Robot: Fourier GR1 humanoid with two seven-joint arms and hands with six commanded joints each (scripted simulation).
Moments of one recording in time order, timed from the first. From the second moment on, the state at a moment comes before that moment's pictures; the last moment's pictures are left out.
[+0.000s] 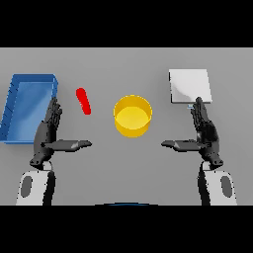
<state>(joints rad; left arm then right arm) 0.00 0.00 0.00 -1.57 0.00 0.00 0.00 0.00 0.00 0.00 -1.57 0.00 0.00 0.00</state>
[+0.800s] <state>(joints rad) 0.06 0.09 -0.08 -1.67 -0.11 -0.04 0.05 0.11 -0.04 0.14 -1.70 0.29 -0.09 -0.06</state>
